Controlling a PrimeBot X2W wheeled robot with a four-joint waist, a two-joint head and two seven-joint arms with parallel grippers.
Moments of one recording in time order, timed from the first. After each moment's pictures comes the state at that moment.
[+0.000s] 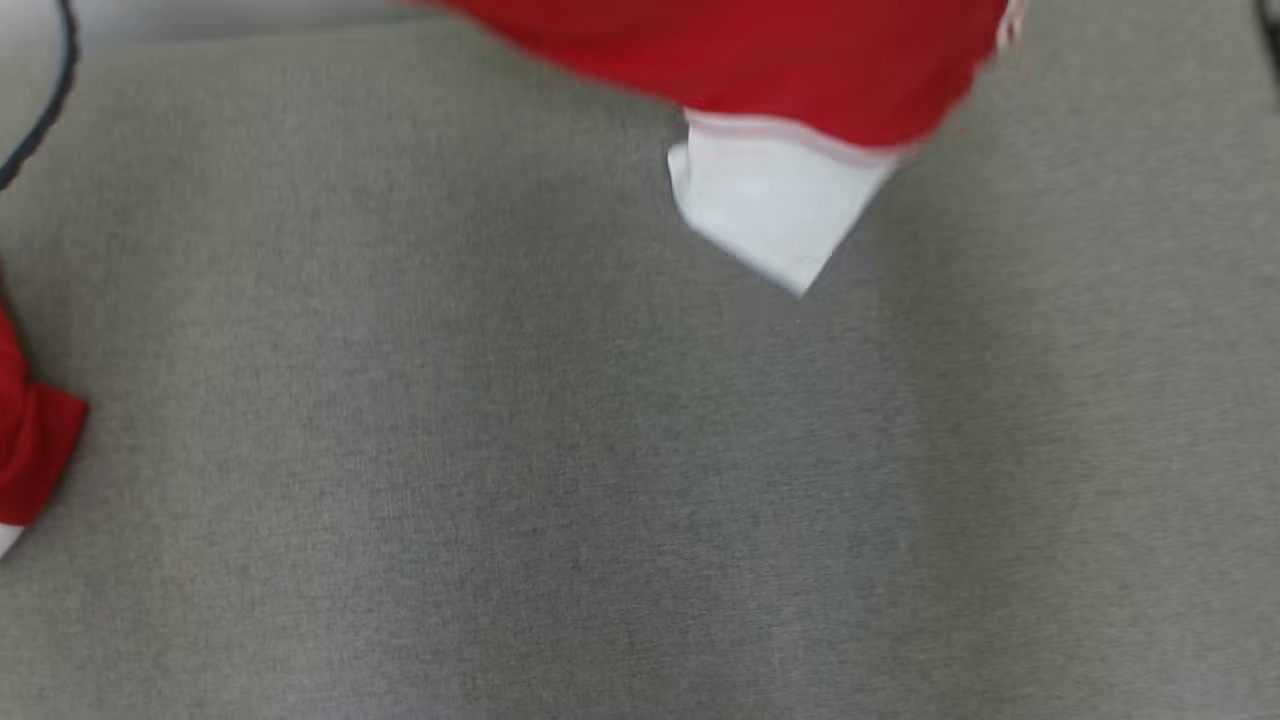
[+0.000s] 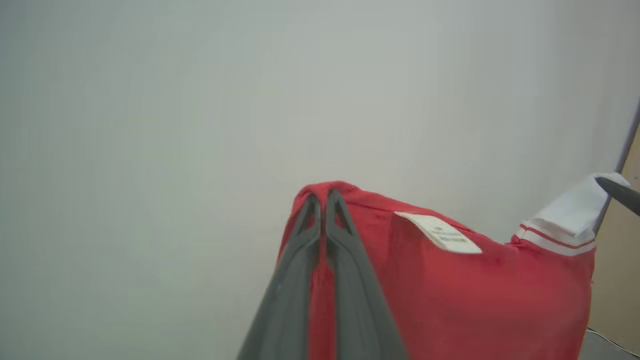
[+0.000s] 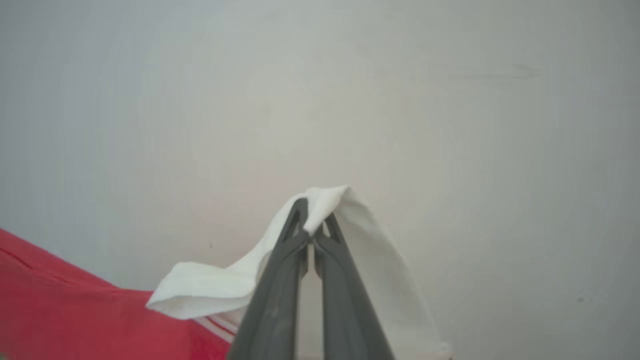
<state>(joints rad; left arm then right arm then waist) -1.40 0.48 -0.51 0.50 -0.81 -0.12 0.06 -1.45 -0.22 0.32 0.65 0.59 0.04 0.03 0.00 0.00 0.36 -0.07</state>
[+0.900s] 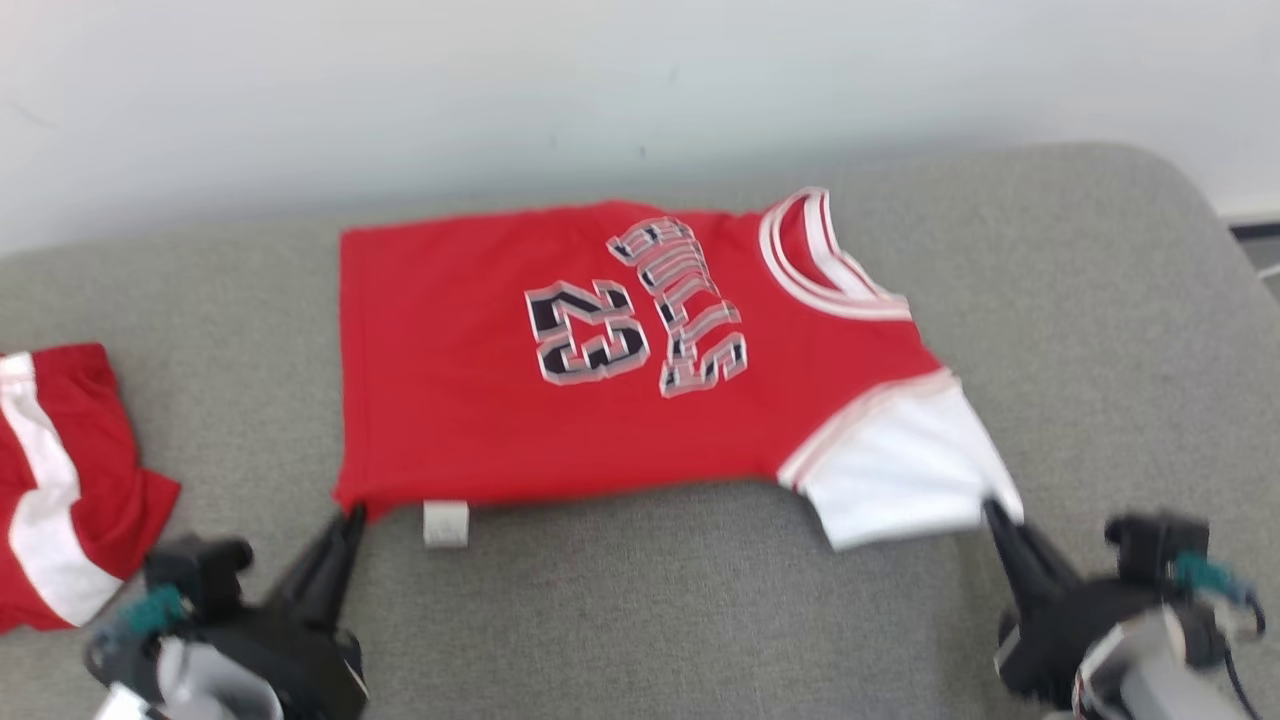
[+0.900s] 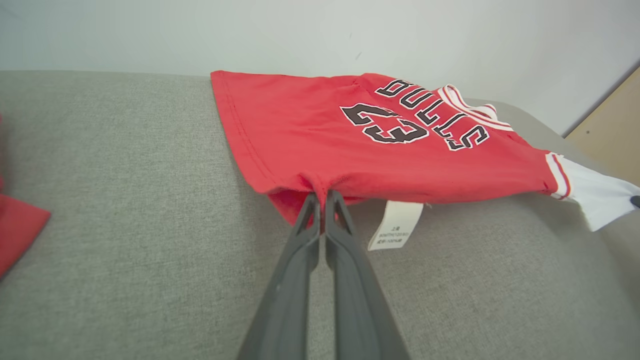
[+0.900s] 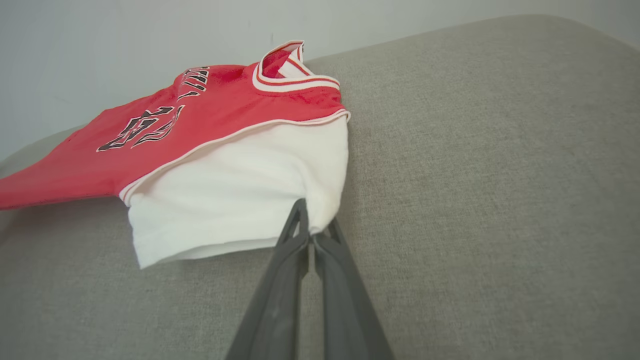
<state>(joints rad) -0.36 0.47 -0.70 0.39 -0.78 -0.01 -0.21 -0.28 -0.29 0.33 0.59 0.70 0.11 -0.21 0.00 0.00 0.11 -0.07</state>
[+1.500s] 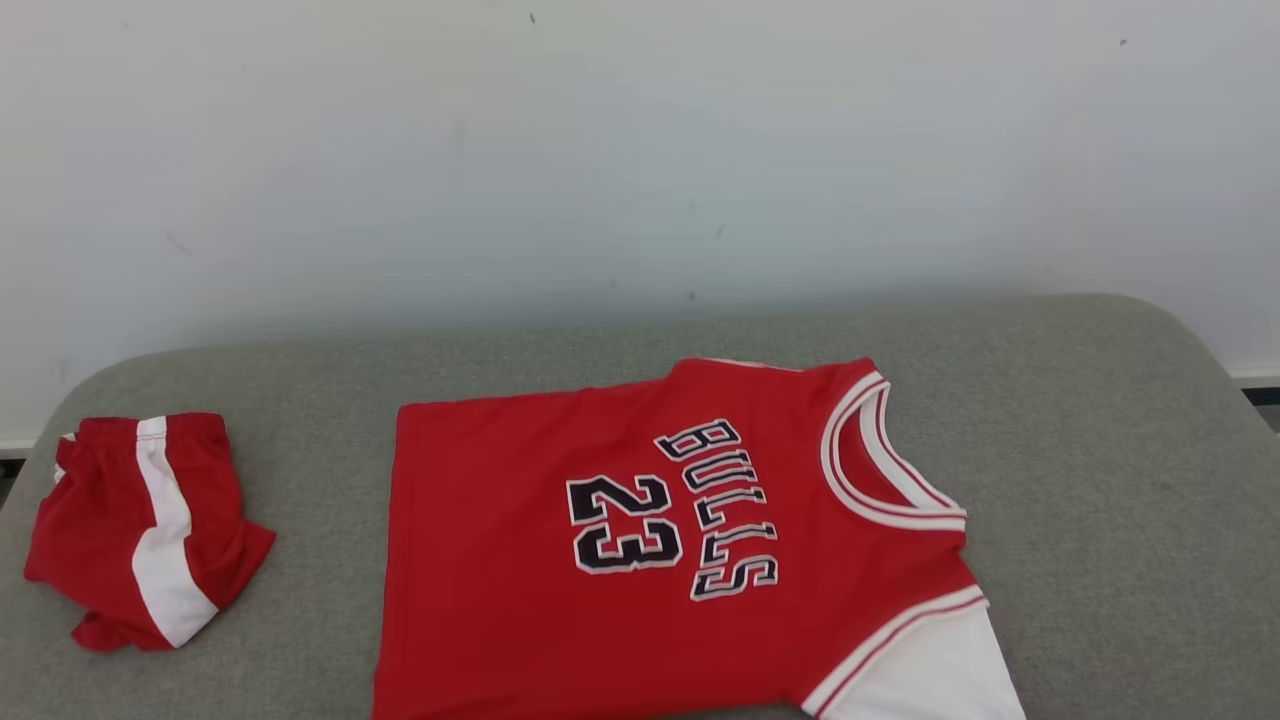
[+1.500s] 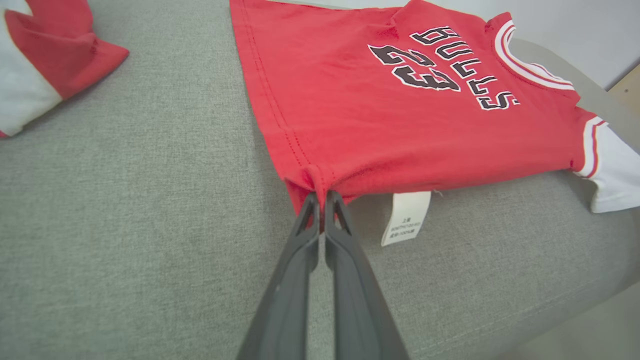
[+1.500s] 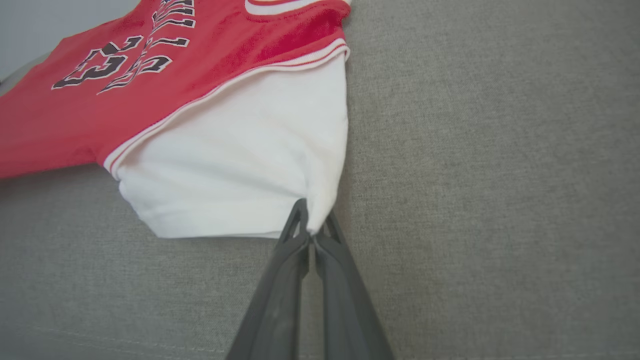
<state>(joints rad) -0.08 0.49 -0.79 0.33 -0.76 0.09 -0.18 0.03 -0.31 0.38 0.57 0.71 0.09 -0.19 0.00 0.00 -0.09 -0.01</state>
